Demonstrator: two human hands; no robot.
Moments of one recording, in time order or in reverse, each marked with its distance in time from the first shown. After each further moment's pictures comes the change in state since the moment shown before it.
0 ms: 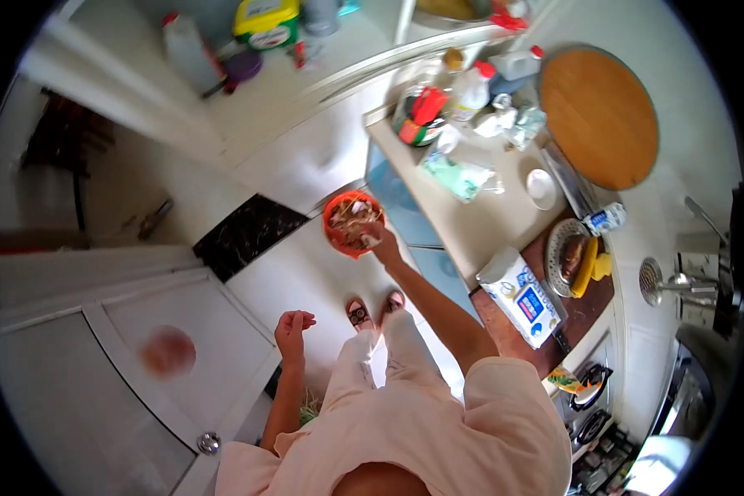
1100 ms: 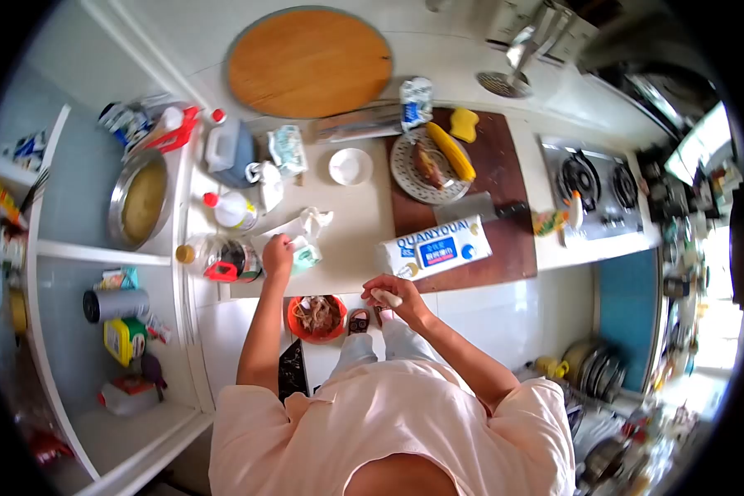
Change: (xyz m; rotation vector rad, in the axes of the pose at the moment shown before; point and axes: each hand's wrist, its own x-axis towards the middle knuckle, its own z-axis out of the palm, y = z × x) left_hand 0.206 0.078 0.462 1.225 -0.970 1.099; right_hand -0.171 -0.185 -0.164 0.527 0.662 0.069
